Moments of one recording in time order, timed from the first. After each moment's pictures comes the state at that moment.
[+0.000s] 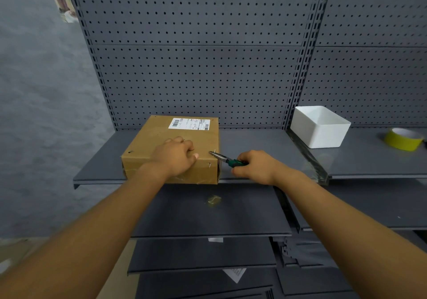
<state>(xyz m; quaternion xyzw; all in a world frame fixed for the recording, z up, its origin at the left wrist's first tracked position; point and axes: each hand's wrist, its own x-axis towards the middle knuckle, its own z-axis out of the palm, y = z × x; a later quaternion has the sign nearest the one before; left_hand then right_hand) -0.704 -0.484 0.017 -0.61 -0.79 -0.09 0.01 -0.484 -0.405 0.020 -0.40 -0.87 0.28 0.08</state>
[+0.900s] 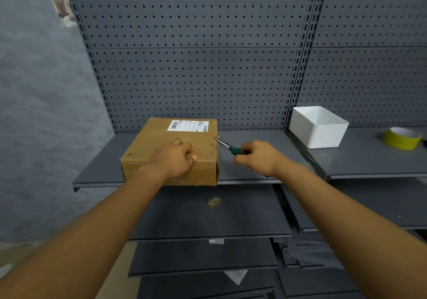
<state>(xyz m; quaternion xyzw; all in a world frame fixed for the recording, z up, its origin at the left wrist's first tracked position) -0.704 -0.484 0.017 -0.61 -0.79 -0.09 0.00 -0.483 -0.398 0.036 -0.43 -0.84 0.29 0.14</state>
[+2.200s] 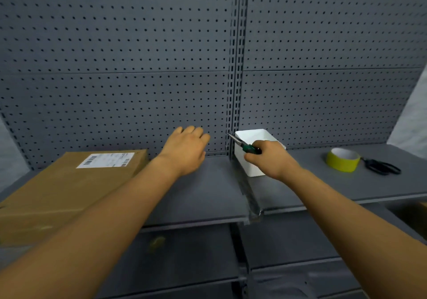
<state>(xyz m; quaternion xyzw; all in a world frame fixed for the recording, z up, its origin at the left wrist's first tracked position) -0.533 -0.304 0.068 -0.72 -0.64 -0.02 0.27 -0.315 -0.241 0.054 -0.50 -0.80 0.21 0.25</state>
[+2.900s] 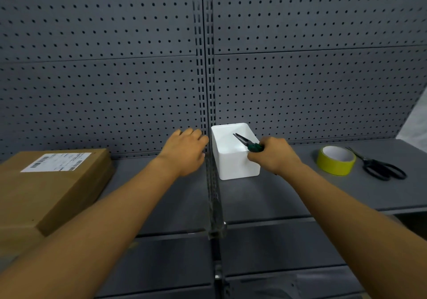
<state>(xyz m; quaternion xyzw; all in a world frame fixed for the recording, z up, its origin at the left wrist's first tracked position) -0.459 -0.209 0.039 -0.71 -0.67 0.02 0.21 -0.243 -0.124 0.027 -0.56 -0.78 0.21 0.19</state>
